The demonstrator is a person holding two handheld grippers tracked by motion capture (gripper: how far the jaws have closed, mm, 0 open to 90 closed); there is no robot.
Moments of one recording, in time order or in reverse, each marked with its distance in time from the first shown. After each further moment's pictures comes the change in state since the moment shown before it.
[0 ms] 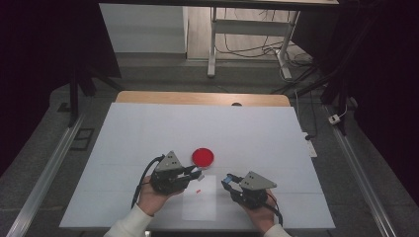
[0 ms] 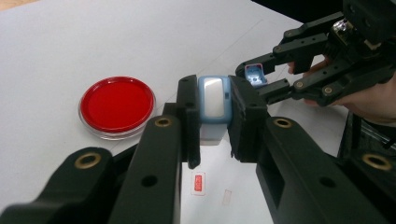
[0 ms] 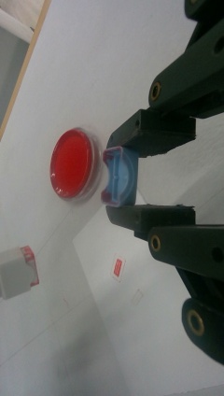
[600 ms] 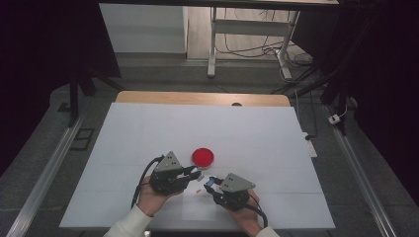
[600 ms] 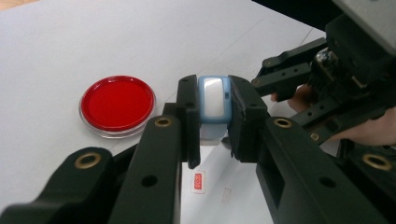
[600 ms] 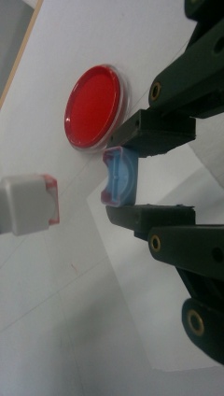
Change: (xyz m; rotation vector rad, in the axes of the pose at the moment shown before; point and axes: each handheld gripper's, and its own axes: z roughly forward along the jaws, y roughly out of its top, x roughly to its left) left arm -0.001 -0.001 -0.001 -0.001 0.000 0.000; right arm 0.032 0.012 0.034 0.015 0.072 -0.058
